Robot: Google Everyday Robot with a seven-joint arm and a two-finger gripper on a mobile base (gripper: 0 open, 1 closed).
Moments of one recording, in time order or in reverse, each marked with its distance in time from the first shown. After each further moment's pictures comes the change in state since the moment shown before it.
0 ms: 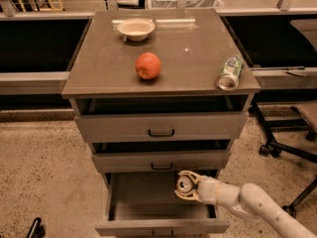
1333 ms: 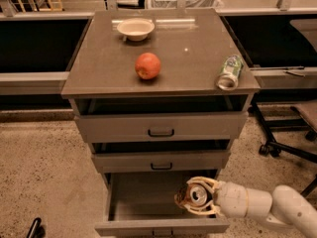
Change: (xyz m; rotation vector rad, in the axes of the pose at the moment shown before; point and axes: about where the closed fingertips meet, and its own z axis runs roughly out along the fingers) arm -0.178 0.014 -0.096 -0.114 -0.275 0.163
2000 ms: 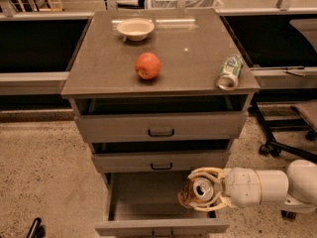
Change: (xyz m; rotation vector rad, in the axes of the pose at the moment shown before) arm -0.098 -0.006 -0.004 -0.188 0.061 0.000
